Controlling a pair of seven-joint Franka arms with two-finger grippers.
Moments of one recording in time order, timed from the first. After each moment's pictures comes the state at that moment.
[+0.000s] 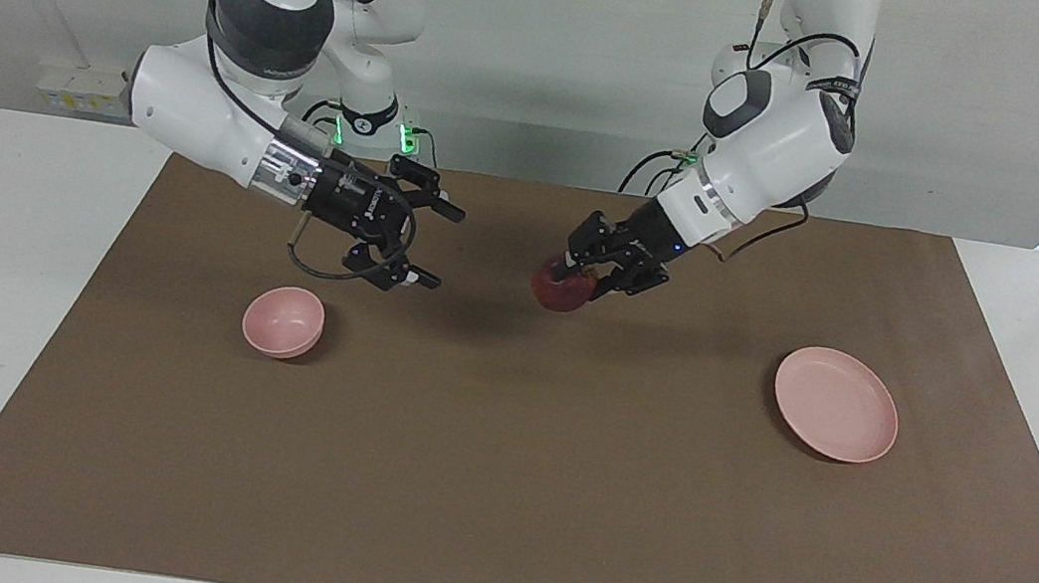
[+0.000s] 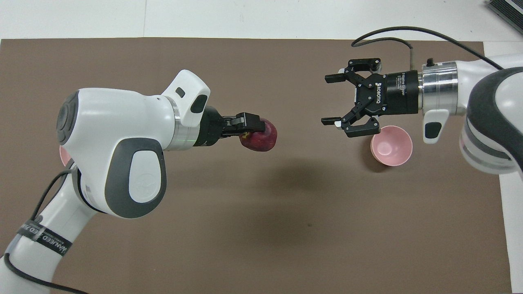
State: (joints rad) left arm 0.03 0.15 -0.58 -1.80 -0.68 2.31 -0.18; right arm 0.15 0.19 -0.07 -1.70 1.15 1.86 1.50
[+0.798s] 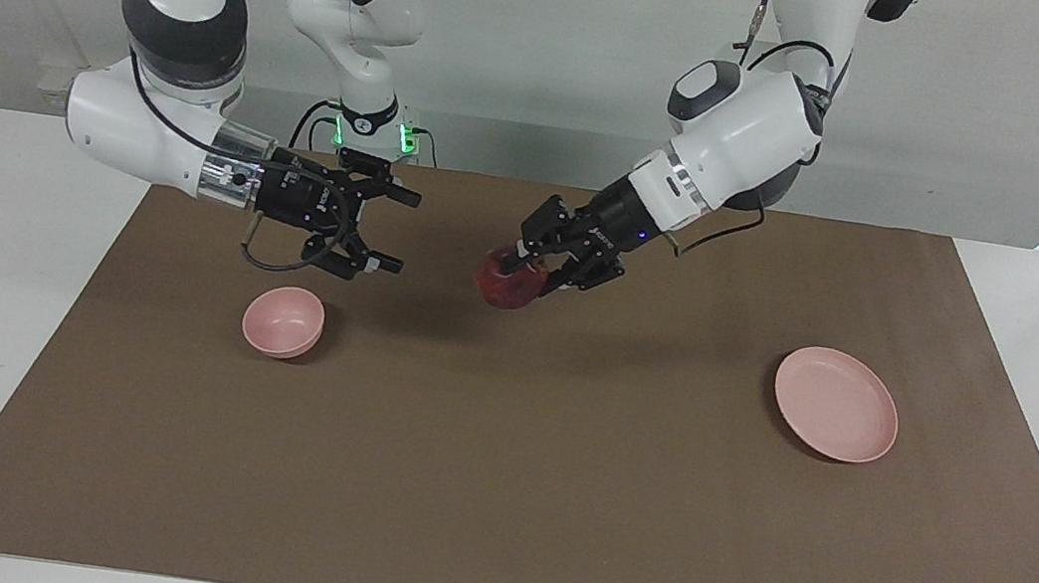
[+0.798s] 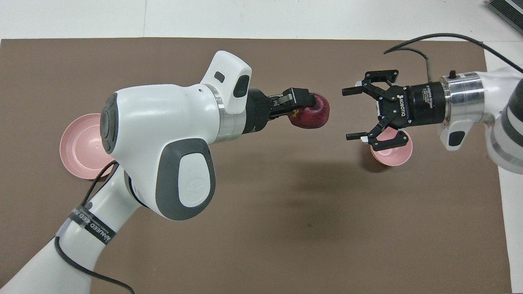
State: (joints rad) left arm -0.12 0.27 -0.61 -1.64 -0.68 2.54 -0.33; right arm 0.04 0.18 -0.07 -1.75 1.23 1.64 1.32
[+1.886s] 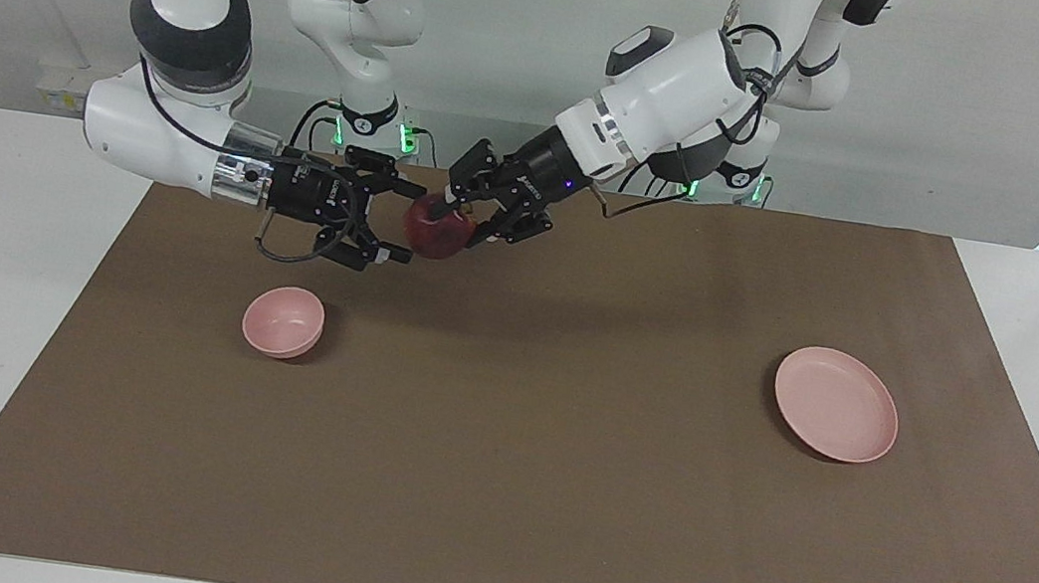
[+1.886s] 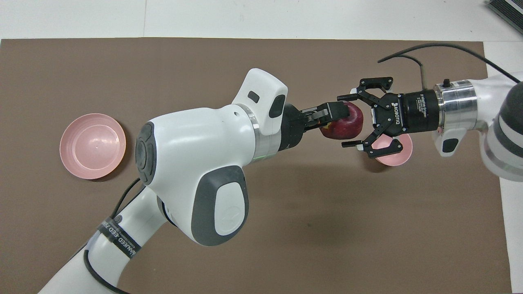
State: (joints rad) left arm -0.21 0.27 -0.62 -1.63 -0.68 2.65 -0.40; right arm 0.05 0.15 -0.07 -1.80 1.23 1.65 1.25
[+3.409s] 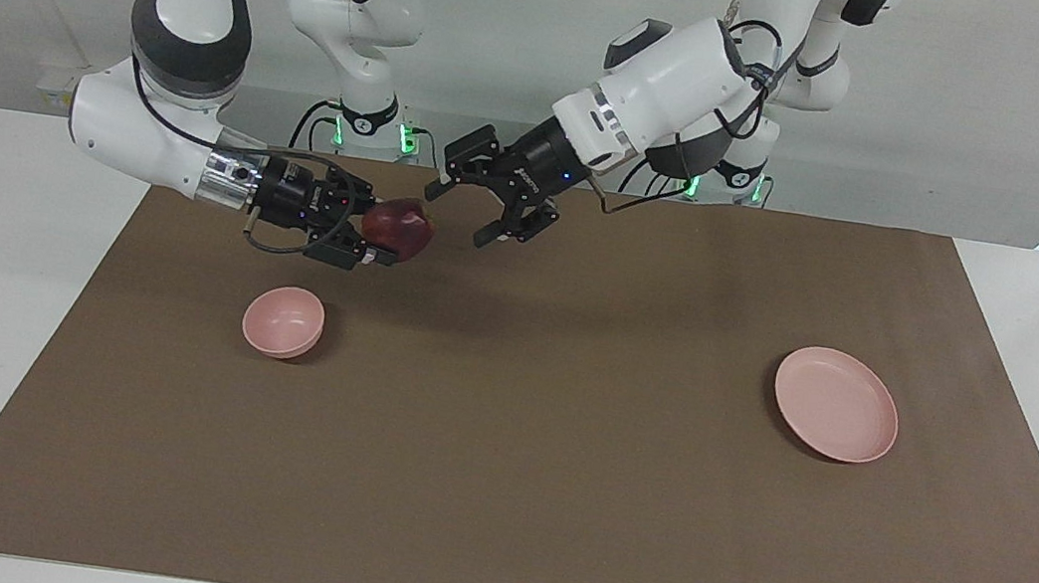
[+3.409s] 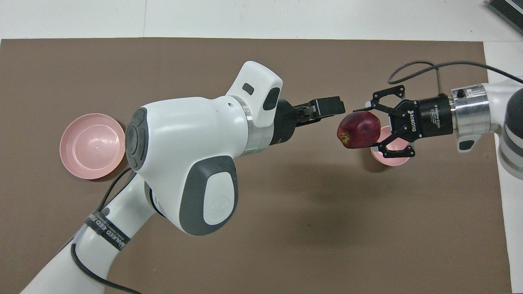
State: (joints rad) left arm -0.18 0.27 -0.58 -1.61 -0.61 2.52 -0.40; right arm -0.01 0.15 -0.08 -1.82 0.98 1.68 0.87
